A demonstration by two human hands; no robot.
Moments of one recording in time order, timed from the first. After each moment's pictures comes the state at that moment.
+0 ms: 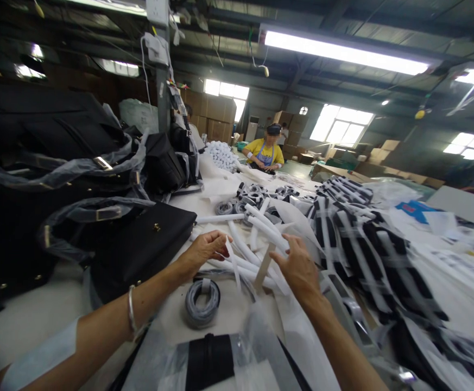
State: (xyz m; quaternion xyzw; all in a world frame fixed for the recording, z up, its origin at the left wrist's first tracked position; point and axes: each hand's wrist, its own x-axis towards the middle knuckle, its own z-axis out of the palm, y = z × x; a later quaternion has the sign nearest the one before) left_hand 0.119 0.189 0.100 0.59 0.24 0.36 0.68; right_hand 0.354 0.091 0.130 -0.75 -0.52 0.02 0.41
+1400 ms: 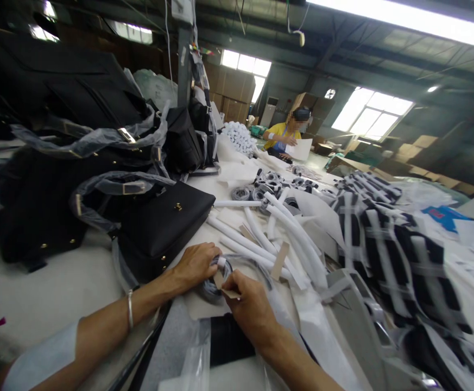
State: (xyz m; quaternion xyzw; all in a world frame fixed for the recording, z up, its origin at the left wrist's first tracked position) left_hand 0.057 0.161 0.049 0.88 0.42 0.12 0.19; right_hand 0.224 0.056 0.056 -0.57 -0.71 0.24 0.33
